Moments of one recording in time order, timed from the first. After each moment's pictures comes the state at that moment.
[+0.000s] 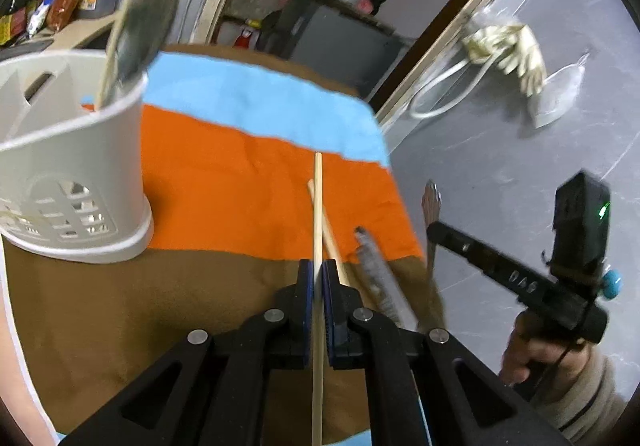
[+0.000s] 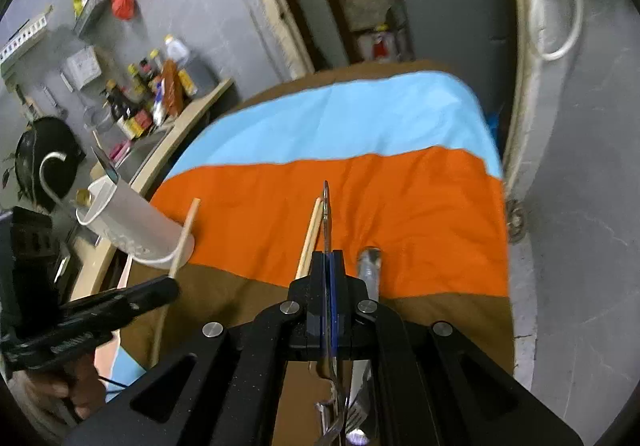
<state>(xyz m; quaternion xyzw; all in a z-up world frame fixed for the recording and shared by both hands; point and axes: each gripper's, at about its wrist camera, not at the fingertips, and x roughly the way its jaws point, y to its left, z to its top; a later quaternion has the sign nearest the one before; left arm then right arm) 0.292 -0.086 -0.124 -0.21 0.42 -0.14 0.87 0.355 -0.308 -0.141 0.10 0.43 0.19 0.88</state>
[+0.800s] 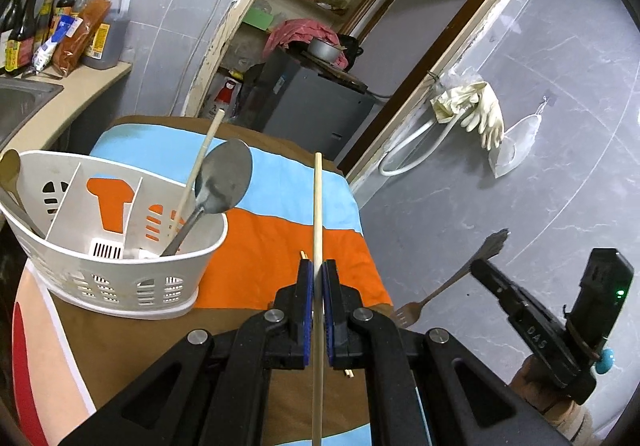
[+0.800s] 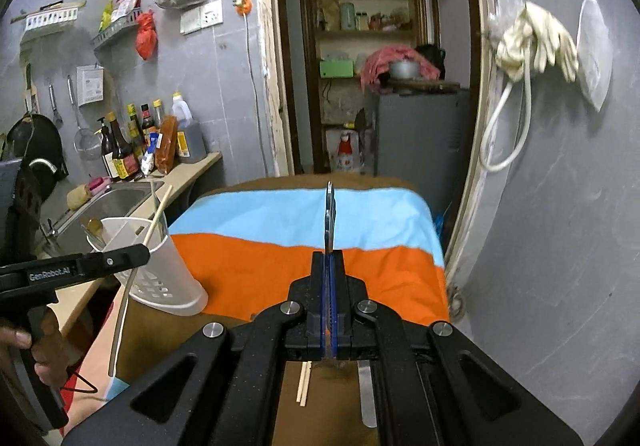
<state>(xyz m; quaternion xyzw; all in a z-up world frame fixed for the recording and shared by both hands) 0.270 -0.013 -0.061 -0.23 0.34 -0.17 0.90 0.267 -0.268 -0.024 0.02 0.27 0.10 0.96</state>
